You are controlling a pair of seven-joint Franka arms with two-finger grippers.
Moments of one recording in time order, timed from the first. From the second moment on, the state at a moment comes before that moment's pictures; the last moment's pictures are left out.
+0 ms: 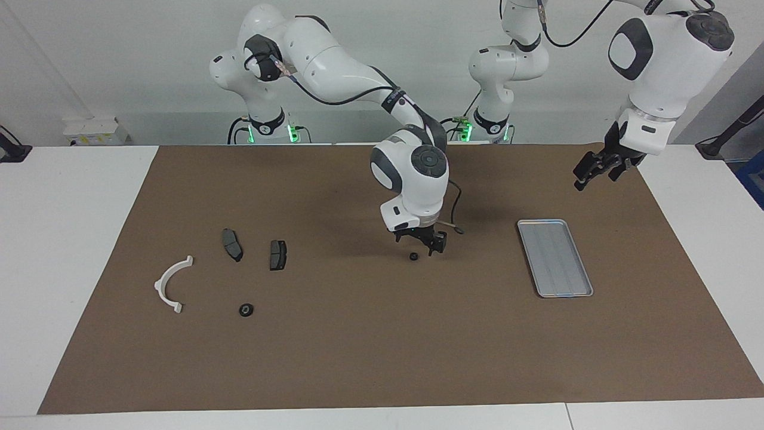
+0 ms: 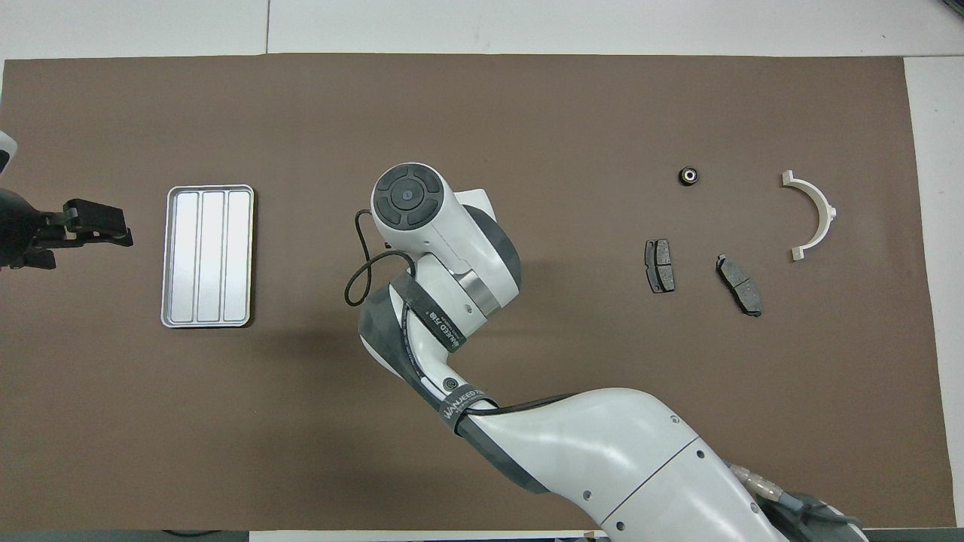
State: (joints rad) left arm 0.02 -0.06 -0.03 -1.79 -0.01 1.74 -0.20; right arm 0.68 0.76 -0.01 -1.23 0.01 1.99 1.16
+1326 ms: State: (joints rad) left arm 0.02 -0.07 -0.04 -1.74 -0.01 1.68 -0.19; right arm 0.69 0.80 -0.02 -1.26 -0.02 2.09 1.16
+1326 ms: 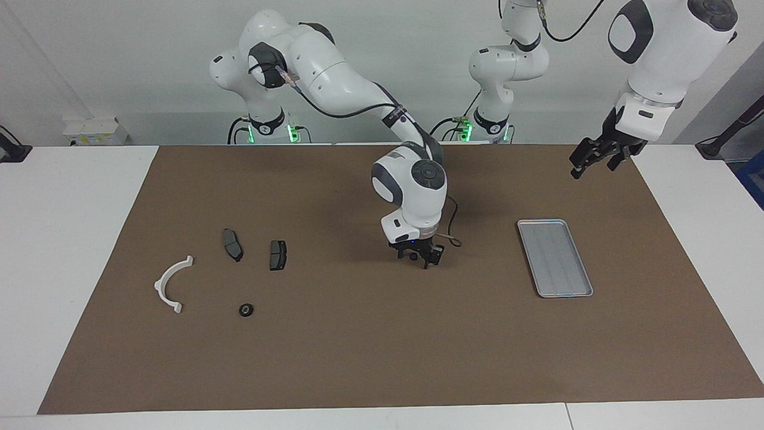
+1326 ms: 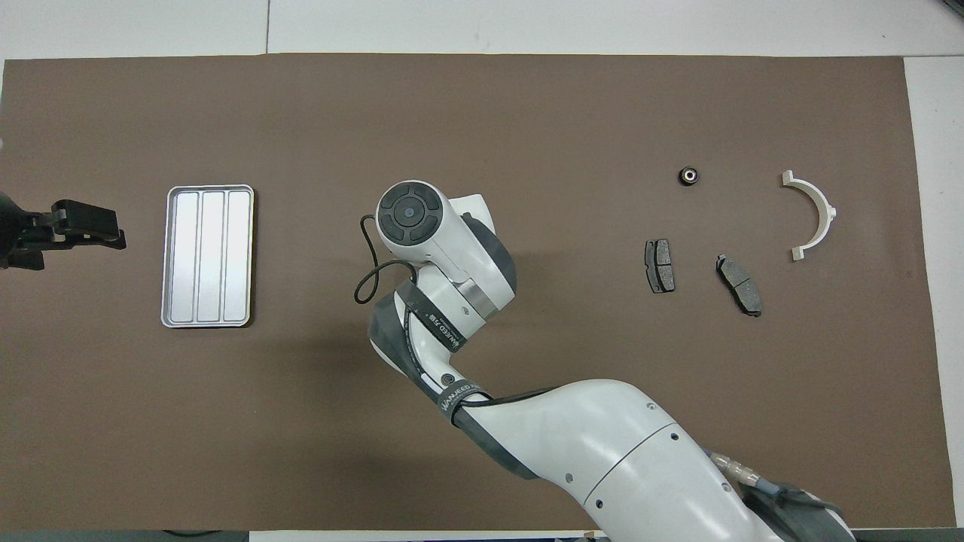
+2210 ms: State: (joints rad) left arm 0.02 -0.07 -0.04 -1.73 -0.01 1.68 -0.19; right arm 0.69 0.79 -0.02 -1.25 0.00 2.04 1.16
